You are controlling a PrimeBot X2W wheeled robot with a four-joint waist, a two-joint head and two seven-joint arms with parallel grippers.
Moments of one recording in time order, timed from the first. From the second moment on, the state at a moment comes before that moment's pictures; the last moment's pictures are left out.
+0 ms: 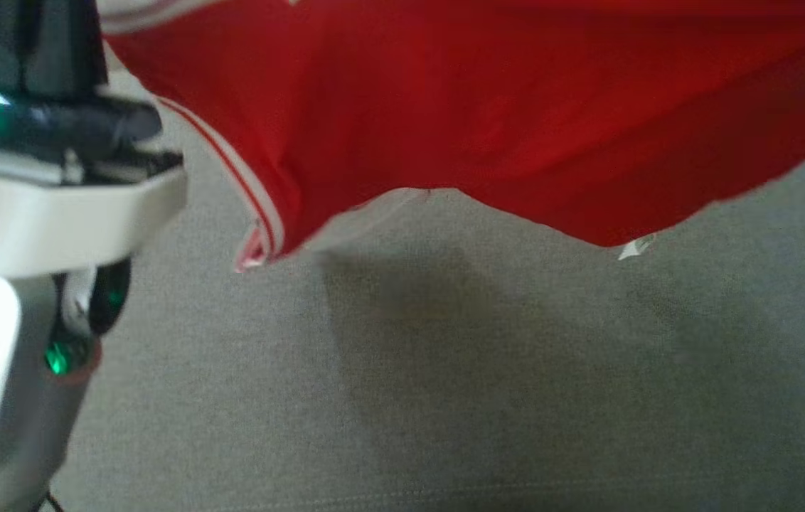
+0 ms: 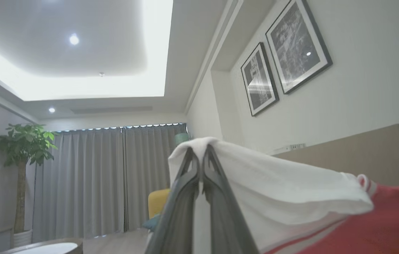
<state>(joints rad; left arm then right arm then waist) -0.56 0.39 -0.35 -0.37 -0.30 0.29 -0.12 -0.28 -0.40 -0.14 -0.38 0.14 0.12 0.30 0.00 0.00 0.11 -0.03</state>
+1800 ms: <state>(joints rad) -1.15 0.03 -0.24 0.94 -0.37 0.02 -0.26 -1.18 -0.22 0.42 1.03 0.45 0.12 -0.21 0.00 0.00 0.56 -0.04</state>
